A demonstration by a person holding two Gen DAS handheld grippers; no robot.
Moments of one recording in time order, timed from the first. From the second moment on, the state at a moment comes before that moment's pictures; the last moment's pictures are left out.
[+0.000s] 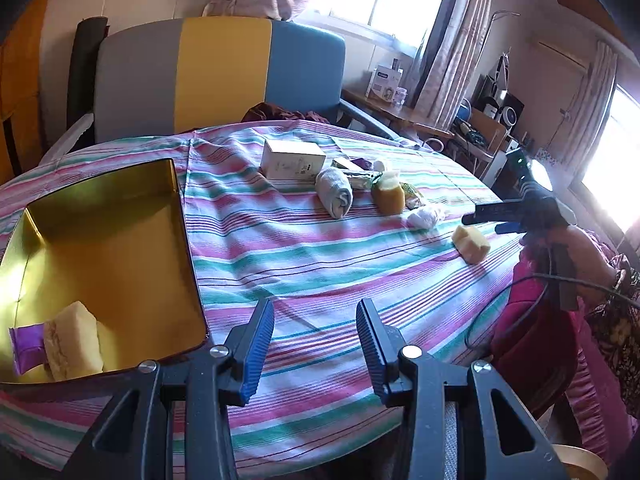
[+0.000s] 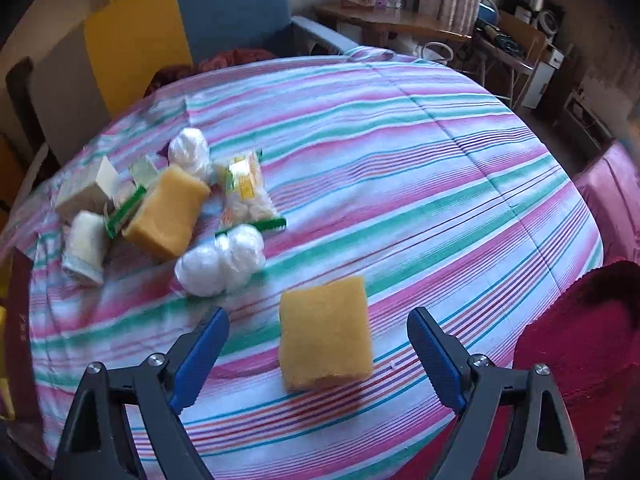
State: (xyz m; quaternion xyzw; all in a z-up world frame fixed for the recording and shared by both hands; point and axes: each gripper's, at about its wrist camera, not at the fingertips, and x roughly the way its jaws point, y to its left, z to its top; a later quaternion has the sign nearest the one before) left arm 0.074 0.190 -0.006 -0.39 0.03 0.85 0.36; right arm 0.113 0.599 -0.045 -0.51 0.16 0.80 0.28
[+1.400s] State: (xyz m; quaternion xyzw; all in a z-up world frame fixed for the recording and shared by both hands) left arm 0.016 0.522 -0.065 -0.39 0.24 0.74 0.49; right arm 0.145 0.653 -0.026 -0.31 0.29 0.86 0.30
